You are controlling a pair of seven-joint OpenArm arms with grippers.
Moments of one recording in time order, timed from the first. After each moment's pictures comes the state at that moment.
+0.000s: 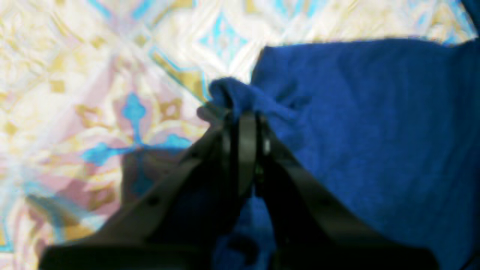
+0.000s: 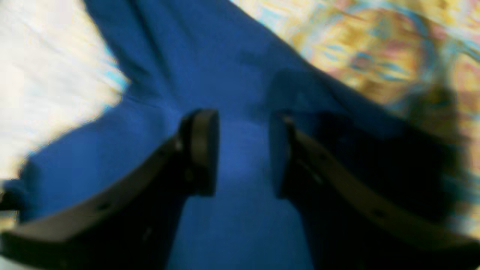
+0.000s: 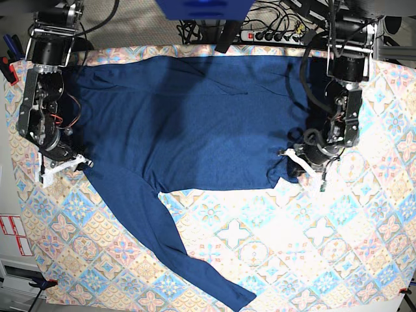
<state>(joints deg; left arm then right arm) -7.1 -18.4 1.2 63.6 -29.4 -17.6 27.7 2.4 21.9 12.8 78.8 34.5 0.9 -51.2</state>
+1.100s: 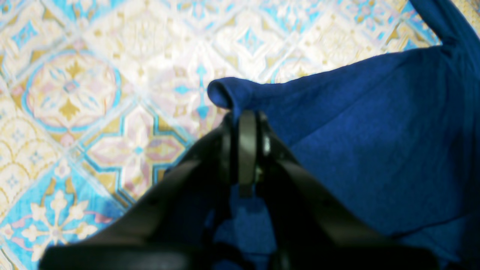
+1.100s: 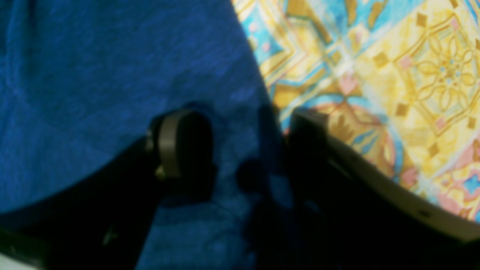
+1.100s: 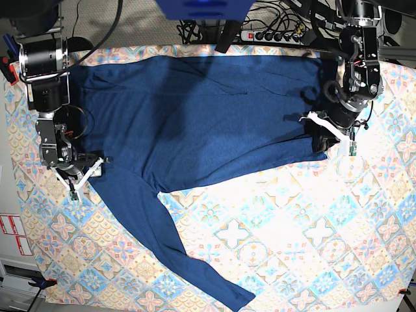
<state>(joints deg) 17.2 -18.9 -11.5 94.7 -29.2 -17.4 28.0 21.3 24.5 -9.9 40.6 16.9 14.8 -25.7</state>
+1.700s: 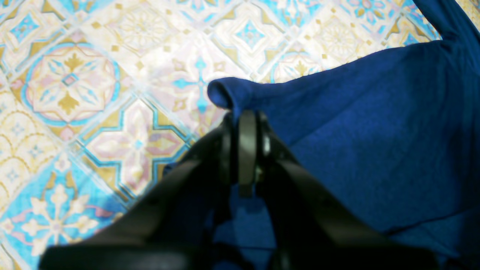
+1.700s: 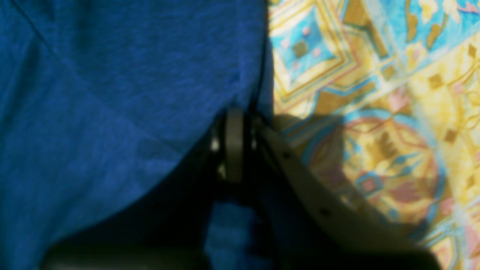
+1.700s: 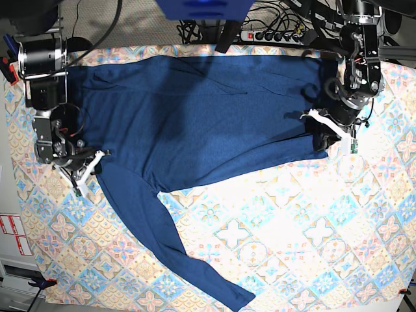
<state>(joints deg) 18.6 -18.6 -13.2 95.4 -29.3 -17.4 27.9 19.7 25.0 -5.2 40.8 16.5 28.6 -25.2</state>
